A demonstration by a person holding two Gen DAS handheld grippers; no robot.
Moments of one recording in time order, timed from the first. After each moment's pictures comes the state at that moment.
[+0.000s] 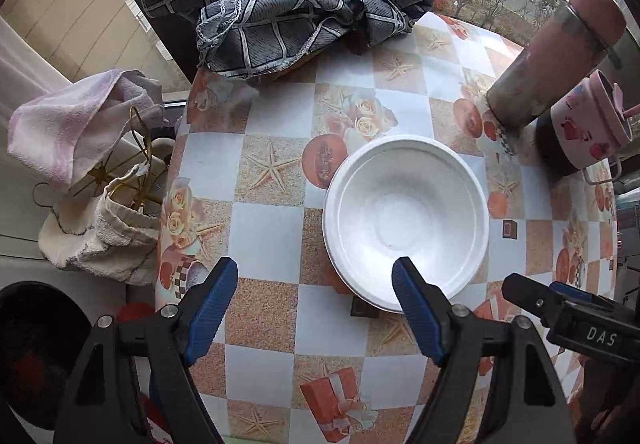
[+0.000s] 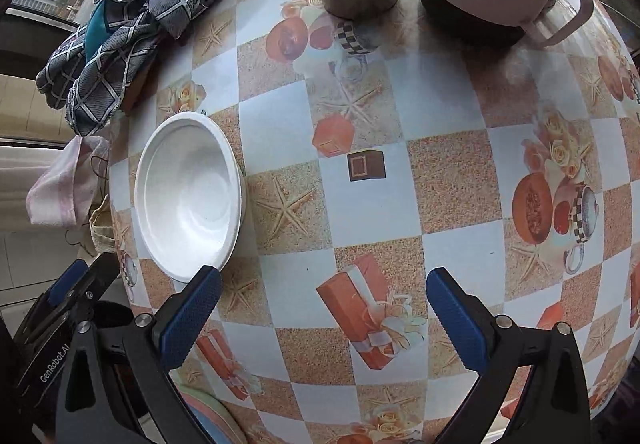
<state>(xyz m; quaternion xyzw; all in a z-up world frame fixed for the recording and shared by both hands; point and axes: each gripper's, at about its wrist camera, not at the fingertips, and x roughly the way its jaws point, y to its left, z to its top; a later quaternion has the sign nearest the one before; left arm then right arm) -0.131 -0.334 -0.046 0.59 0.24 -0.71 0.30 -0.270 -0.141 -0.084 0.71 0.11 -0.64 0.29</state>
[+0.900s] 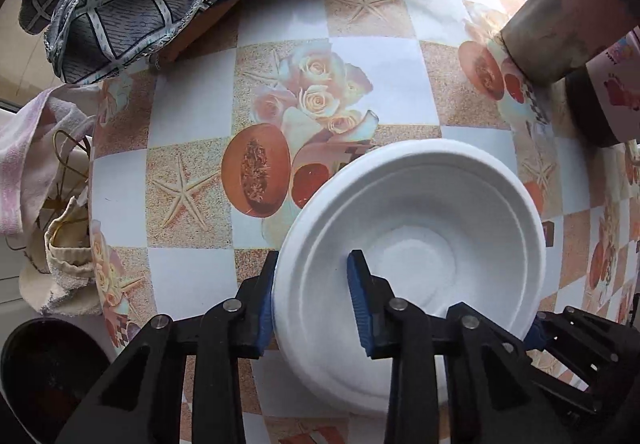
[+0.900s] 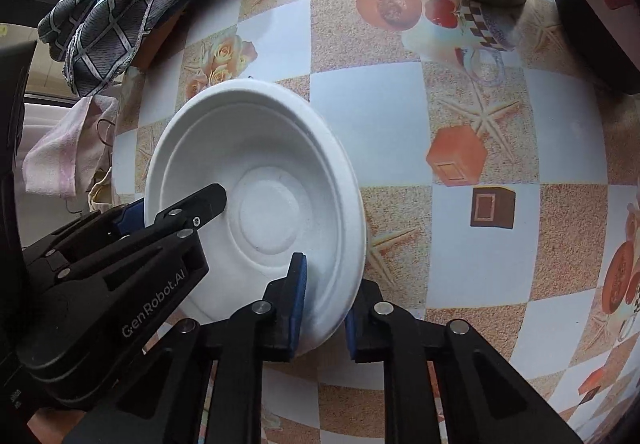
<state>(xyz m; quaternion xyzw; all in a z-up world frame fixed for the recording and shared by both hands) -0.193 -0.323 -0.118 0.66 0.21 -0.68 0.24 -0.247 -0.196 -0.122 0.71 0.14 -0.60 0.35</state>
